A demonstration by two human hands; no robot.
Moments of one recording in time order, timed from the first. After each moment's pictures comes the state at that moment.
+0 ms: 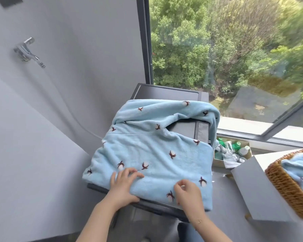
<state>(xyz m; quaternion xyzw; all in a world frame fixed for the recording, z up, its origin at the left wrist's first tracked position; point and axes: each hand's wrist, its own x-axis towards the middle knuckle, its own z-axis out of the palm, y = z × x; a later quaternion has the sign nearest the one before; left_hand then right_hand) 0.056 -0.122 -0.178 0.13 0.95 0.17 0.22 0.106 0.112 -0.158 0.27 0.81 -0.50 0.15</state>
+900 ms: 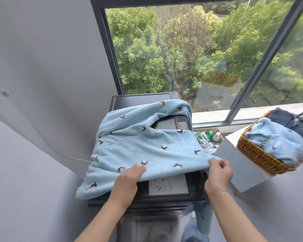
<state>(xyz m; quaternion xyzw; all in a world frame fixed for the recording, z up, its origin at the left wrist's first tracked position) 0.033 -0.120 -0.155 0.34 0.91 0.24 -0.04 0.111 0.142 -0.123 0.50 0.38 -0.70 -0.34</state>
